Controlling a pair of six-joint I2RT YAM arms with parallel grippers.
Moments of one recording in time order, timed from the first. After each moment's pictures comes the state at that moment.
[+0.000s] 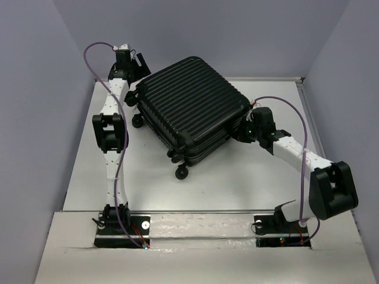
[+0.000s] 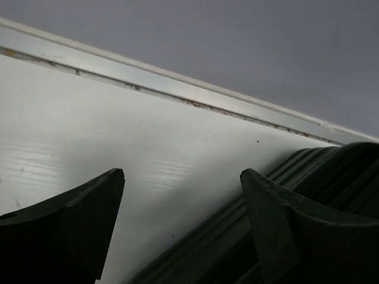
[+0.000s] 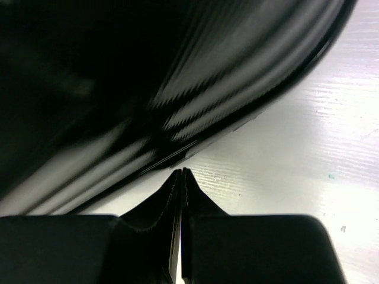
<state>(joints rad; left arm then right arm) -0.01 2.49 2.44 -0.49 0.09 -0.45 0.32 1.38 0.87 -0.16 -0.18 0.45</state>
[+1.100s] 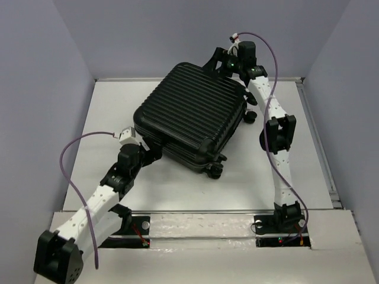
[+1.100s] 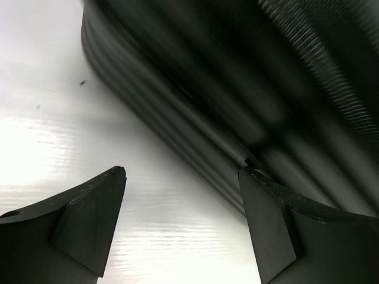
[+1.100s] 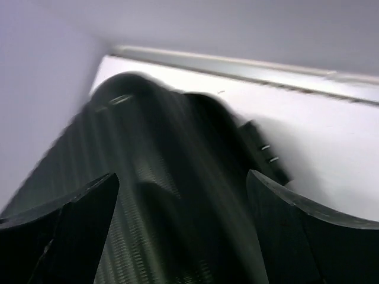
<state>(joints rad) -0.39 0.83 0.38 -0.03 -0.19 -0.70 0.23 2.53 2.61 -0.44 -0.50 0.48</state>
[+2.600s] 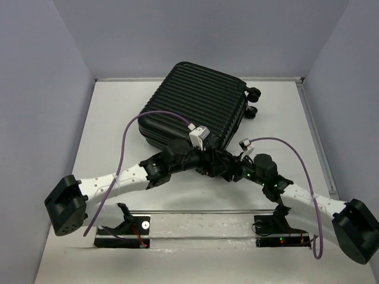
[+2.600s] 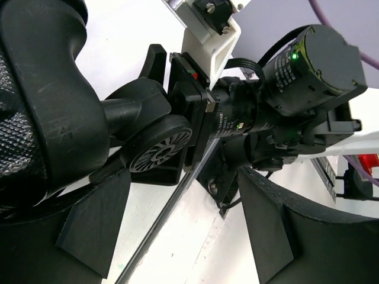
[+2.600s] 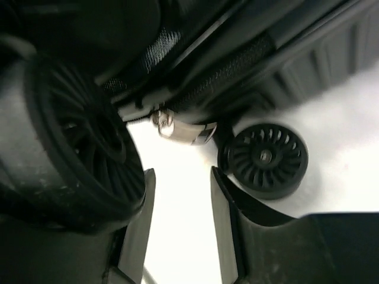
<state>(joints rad) -1.01 1.22 0.74 0.20 0.19 -0.72 0.63 0.94 0.23 0.38 -0.27 0.55</state>
